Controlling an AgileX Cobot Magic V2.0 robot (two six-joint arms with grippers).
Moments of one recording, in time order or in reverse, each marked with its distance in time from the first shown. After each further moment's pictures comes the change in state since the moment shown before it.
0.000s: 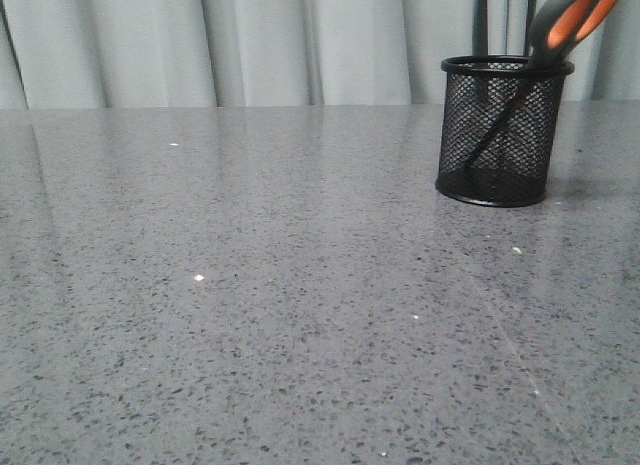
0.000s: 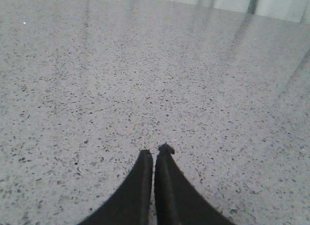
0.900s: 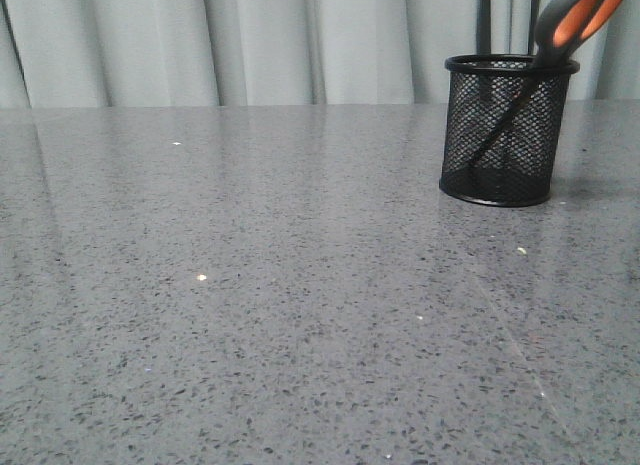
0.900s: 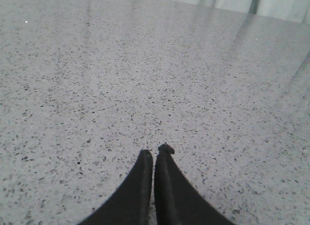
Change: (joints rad) left arm 0.000 0.000 0.000 -0.002 0.000 0.000; right arm -0.045 -0.005 0.000 -0.050 0.204 0.075
